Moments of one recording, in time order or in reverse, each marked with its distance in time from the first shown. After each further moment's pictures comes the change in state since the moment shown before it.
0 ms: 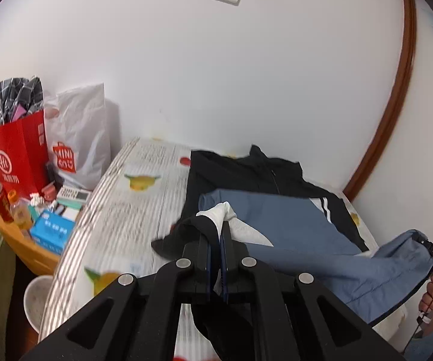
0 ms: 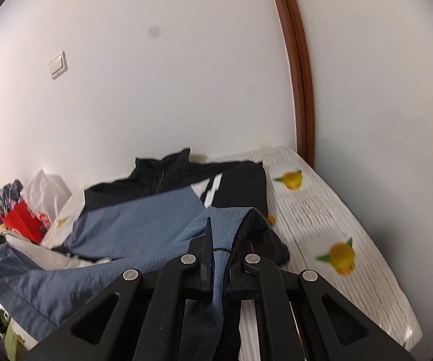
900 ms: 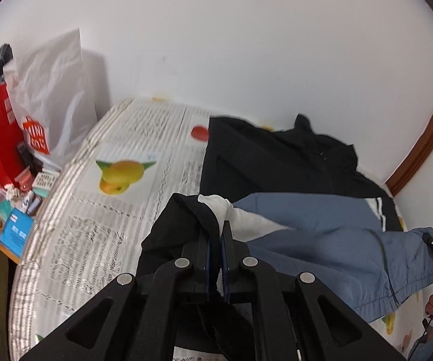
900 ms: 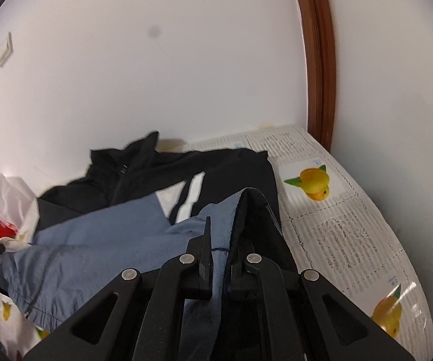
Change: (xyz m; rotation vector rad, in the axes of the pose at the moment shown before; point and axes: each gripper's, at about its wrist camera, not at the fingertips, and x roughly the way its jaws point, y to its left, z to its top) left arm 0.181 0.020 0.021 -0.042 0.206 0.089; right arm 0.187 -0.018 0.030 0.020 0.153 -0.066
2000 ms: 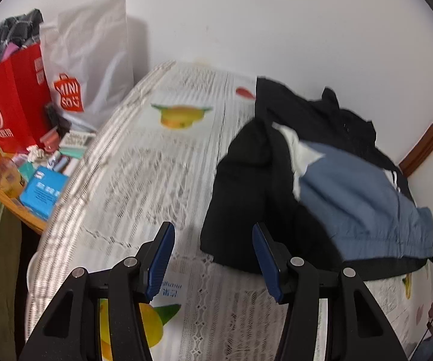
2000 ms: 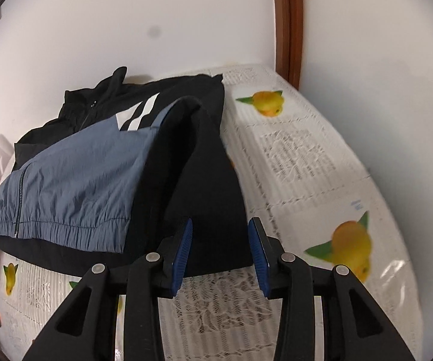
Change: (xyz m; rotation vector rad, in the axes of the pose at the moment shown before) left arm -0.017 0.059 -0.052 -0.023 0.094 0.043; right arm -0.013 -0.063 -0.071 -0.018 0.193 -0.072
